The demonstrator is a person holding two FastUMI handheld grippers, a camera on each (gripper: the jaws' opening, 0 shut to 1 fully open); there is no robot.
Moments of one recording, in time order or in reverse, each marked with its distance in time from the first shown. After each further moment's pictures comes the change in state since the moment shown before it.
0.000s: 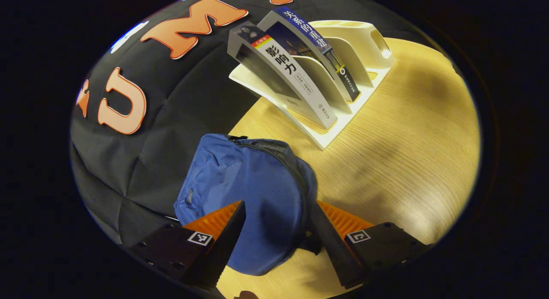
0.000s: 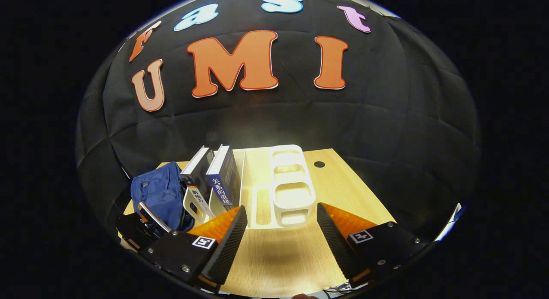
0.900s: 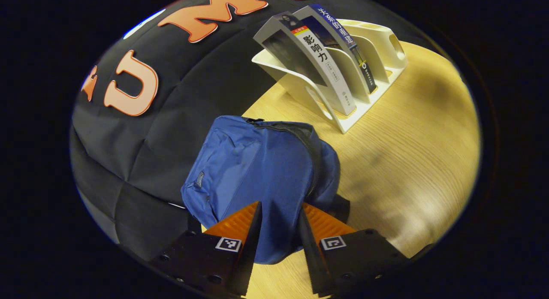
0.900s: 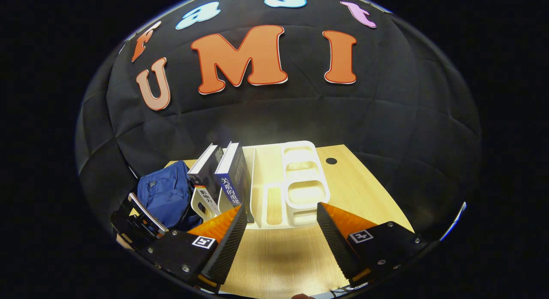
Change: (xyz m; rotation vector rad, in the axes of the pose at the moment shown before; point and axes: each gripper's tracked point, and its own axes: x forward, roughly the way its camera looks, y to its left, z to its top) left arm -0.020 0.042 -0.029 -0.050 0.059 0.035; right arm 0.014 0.019 -0.001 0.009 0.019 0.070
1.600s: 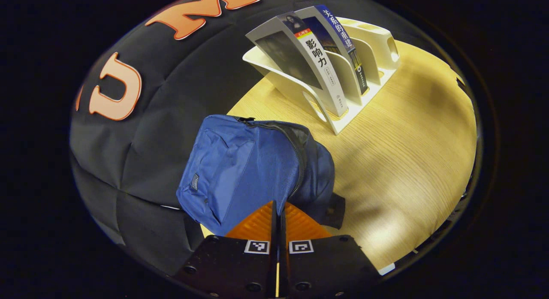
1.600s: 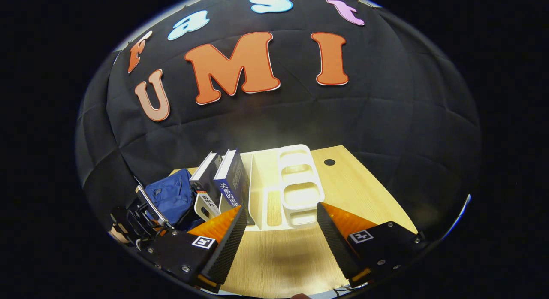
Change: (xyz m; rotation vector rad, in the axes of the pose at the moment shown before) left arm -0.017 0.023 0.021 0.064 0.076 -0.121; right arm -0.015 -0.017 0.008 0.074 -0.040 0.034
